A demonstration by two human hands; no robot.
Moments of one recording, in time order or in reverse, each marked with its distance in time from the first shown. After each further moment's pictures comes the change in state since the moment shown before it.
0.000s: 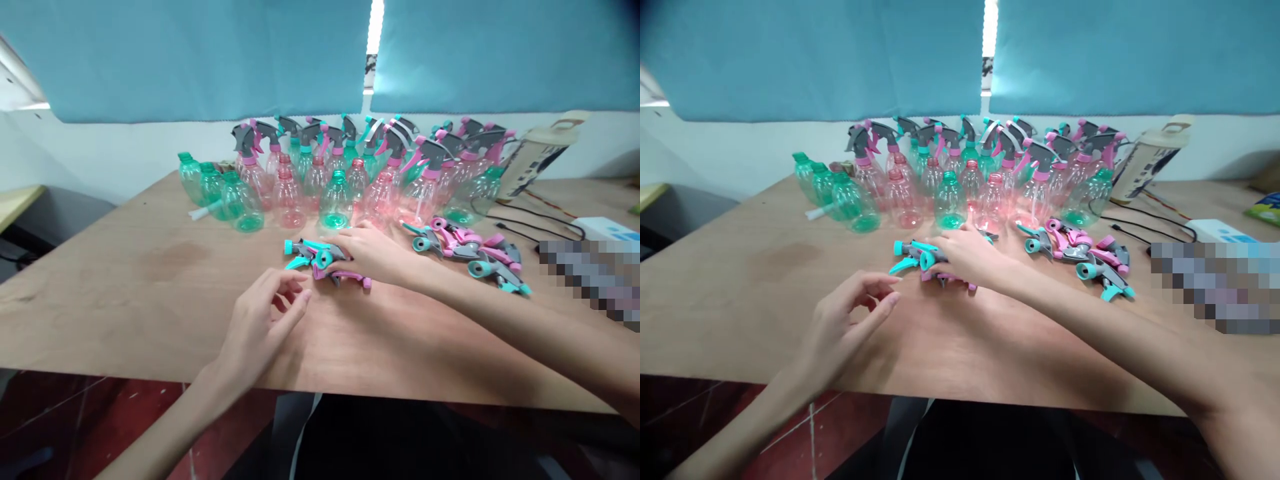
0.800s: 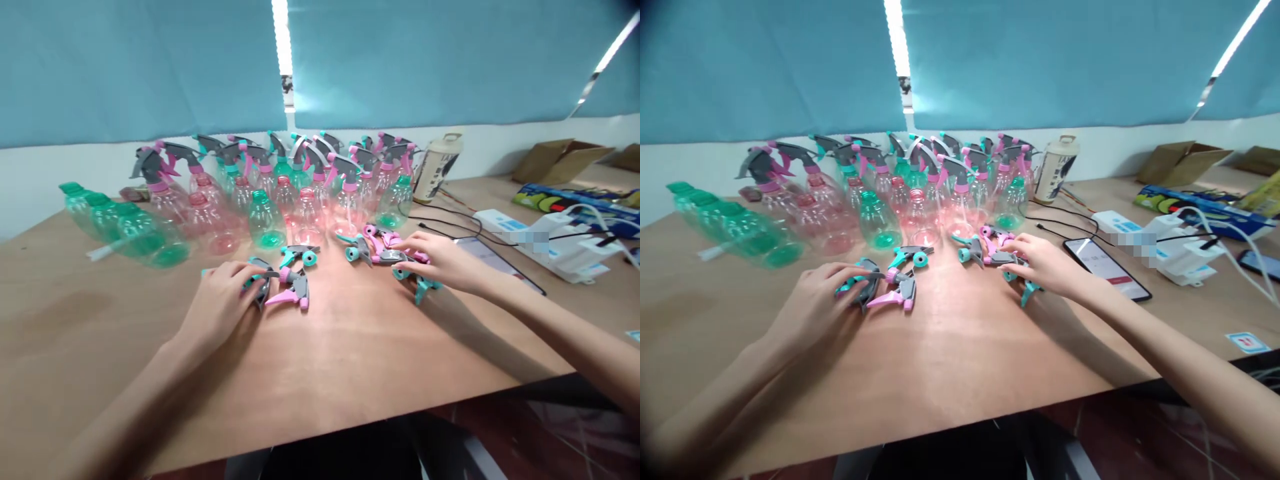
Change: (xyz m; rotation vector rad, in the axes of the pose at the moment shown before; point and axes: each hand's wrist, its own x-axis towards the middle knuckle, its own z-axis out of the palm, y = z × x) left_hand 0.091 -0.017 0.052 0.460 -0.223 0.295; right_hand -0.184 0.133 -0.046 -0.001 0.070 0.434
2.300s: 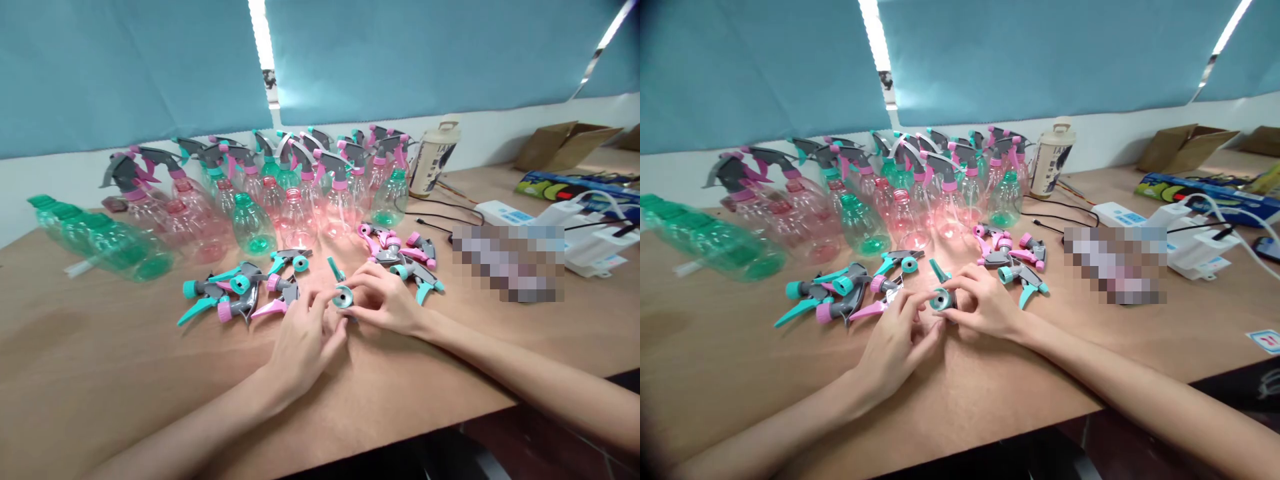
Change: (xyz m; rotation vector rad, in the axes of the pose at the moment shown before) left_hand 0.011 0.110 0.055 -0.391 0.067 0.075; right_hand 0.005 -0.065 0.067 0.488 0.296 -0.202
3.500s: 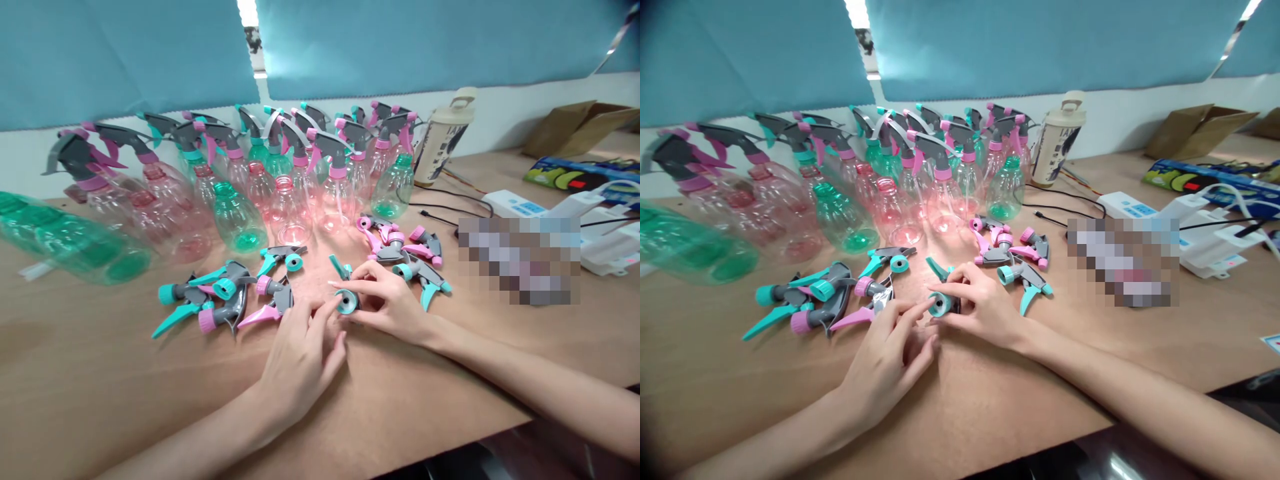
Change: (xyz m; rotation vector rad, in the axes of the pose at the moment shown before) left_hand -0.001 -0.003 0.004 0.045 -0.008 0.099; right_hand -0.002 0.006 0.004 0.078 -0.032 0.111
